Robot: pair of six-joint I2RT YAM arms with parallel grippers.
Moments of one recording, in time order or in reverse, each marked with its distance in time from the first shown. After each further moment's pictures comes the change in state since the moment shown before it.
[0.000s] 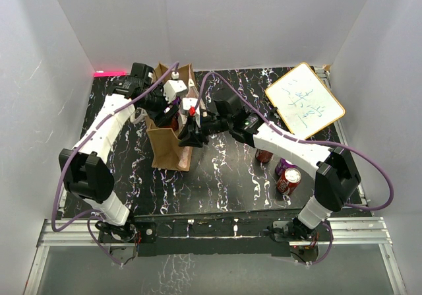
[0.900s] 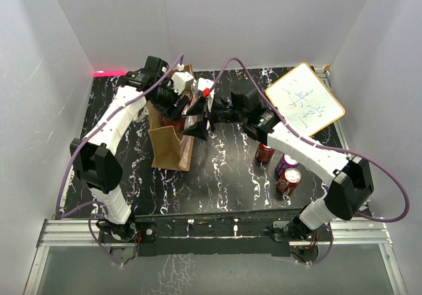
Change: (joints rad) left arm -0.083 0.121 0.196 -0.085 -0.119 -0.303; right arm -0.059 -0.105 -0.004 0.078 0.115 0.148
